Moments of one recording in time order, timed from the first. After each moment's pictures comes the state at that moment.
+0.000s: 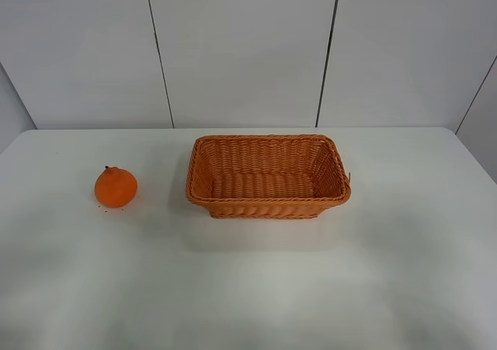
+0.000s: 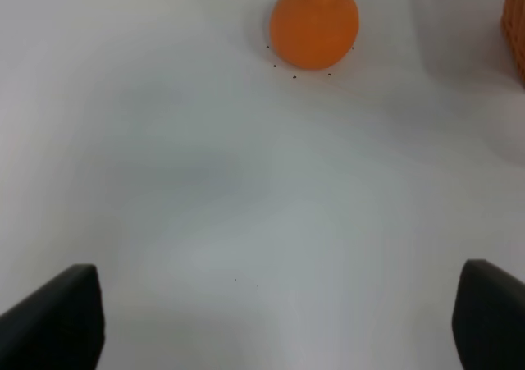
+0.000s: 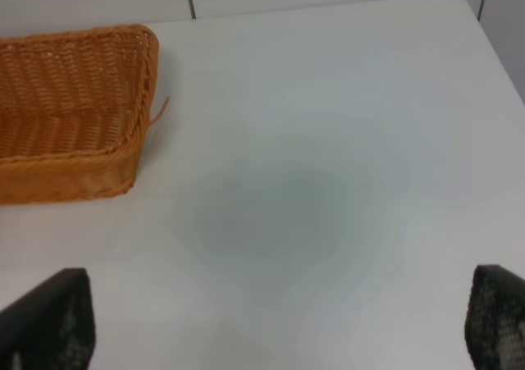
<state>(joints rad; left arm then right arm) 0.00 0.01 -0.49 0.08 1.06 -0.05 0.02 0.01 -0.50 0.01 1.02 0.06</state>
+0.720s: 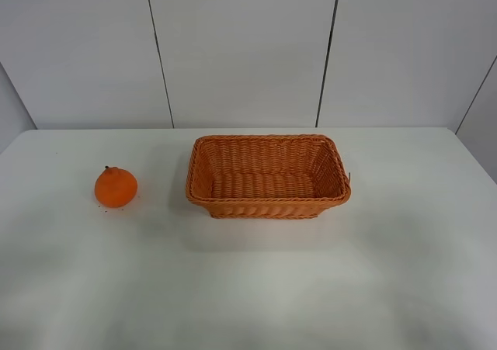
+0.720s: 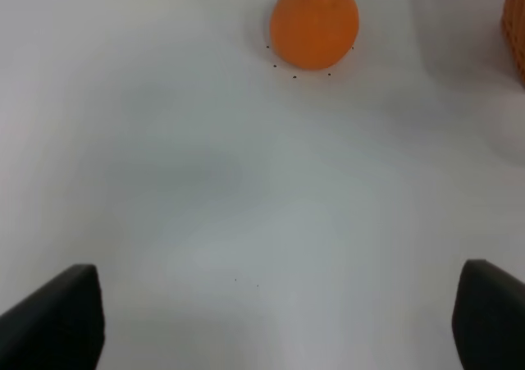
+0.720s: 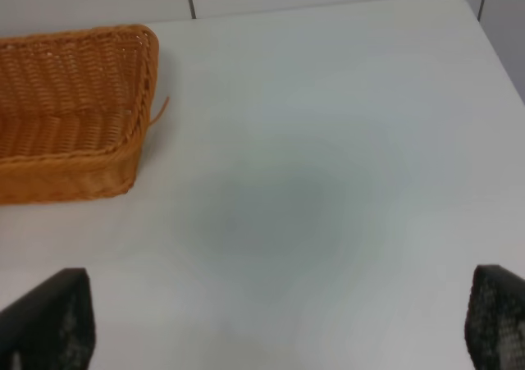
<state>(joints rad) 0.00 0.01 -0.49 0.08 1.06 -0.05 0.02 0.01 -0.50 0.01 1.02 0.06</state>
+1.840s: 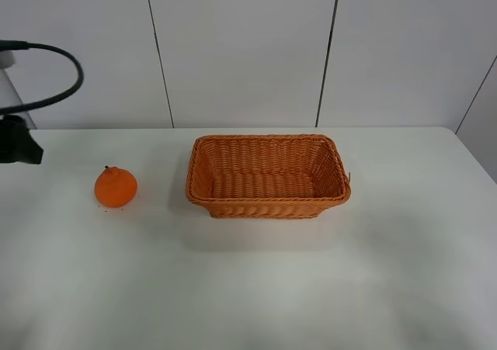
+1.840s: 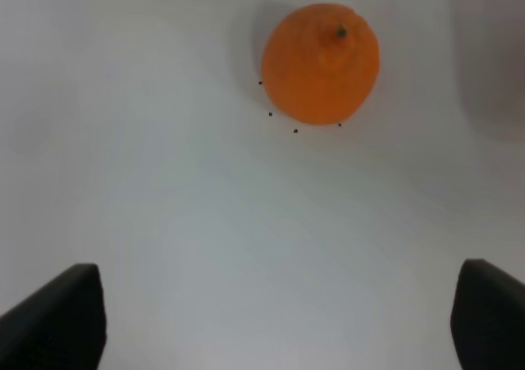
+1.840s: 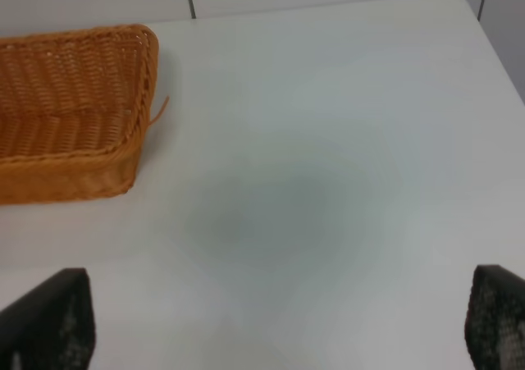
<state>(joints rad) 0.00 1.21 -0.96 0.08 0.73 -0.01 0.02 0.01 -0.50 0.01 1.02 0.06</state>
